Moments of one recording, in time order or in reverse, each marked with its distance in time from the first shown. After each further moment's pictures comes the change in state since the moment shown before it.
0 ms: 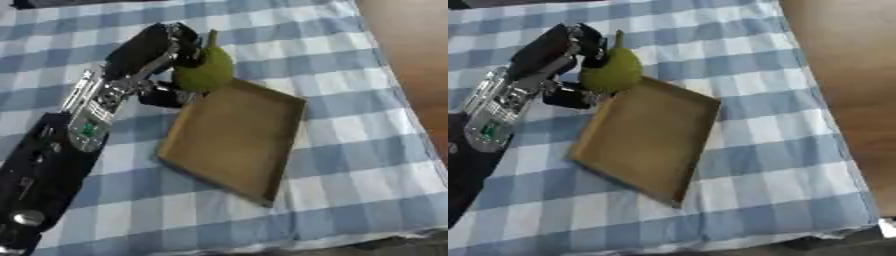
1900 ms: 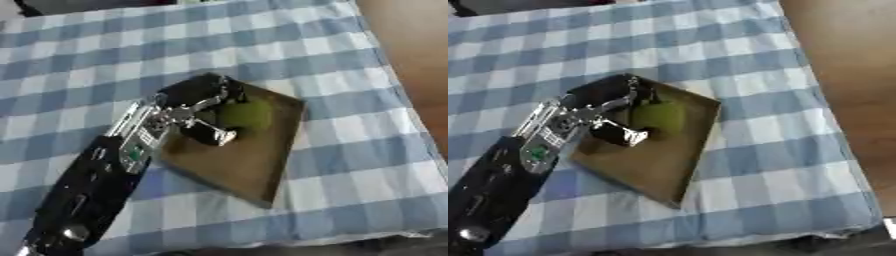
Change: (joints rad) left arm 0.047 -0.133 -0.048 0.040 -0.042 0.204 -0.389; right arm -0.115 0.002 0.055 0.081 -0.053 0.027 0.062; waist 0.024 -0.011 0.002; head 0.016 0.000
